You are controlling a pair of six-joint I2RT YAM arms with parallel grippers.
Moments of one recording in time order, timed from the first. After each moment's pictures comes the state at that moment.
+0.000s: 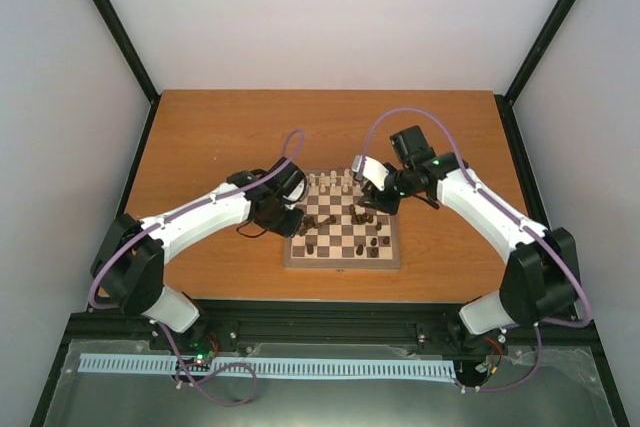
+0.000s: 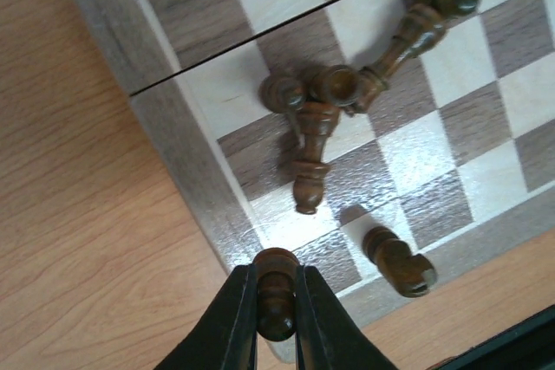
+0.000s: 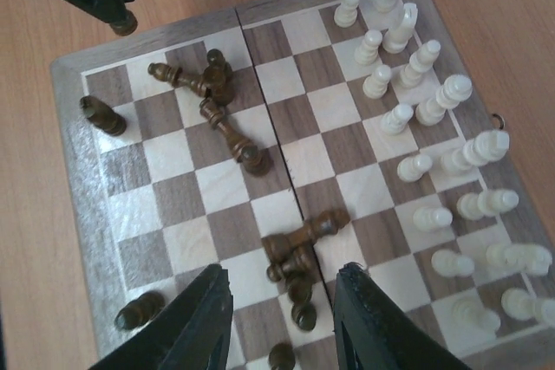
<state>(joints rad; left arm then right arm) -0.70 1.51 1.07 -0.84 0.07 -0.33 0.45 1.48 1.16 -0.74 -0.49 -0.70</state>
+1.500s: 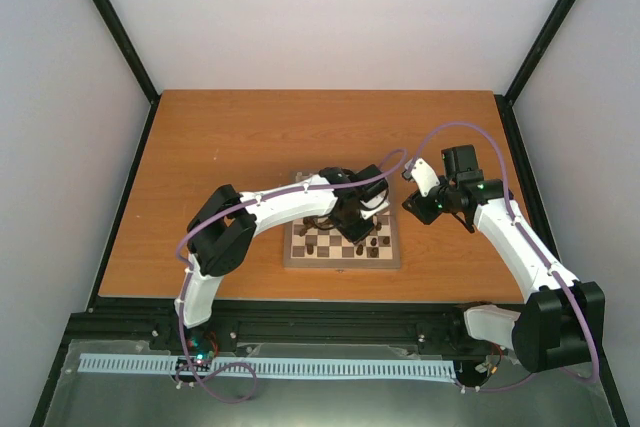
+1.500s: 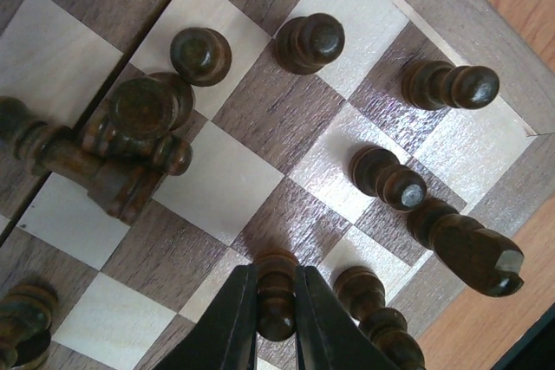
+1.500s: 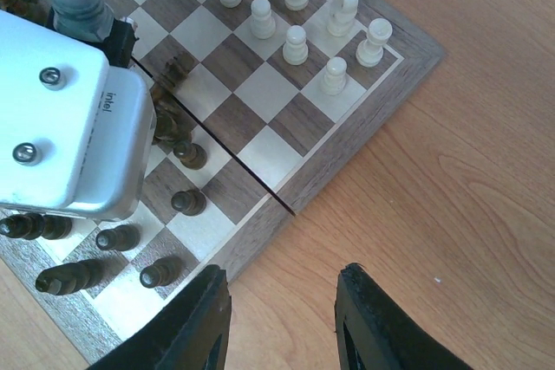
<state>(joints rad) -0.98 2.05 1.62 -0.91 0.10 -0.12 0.18 1.20 0.91 -0.73 -0.35 -0.48</state>
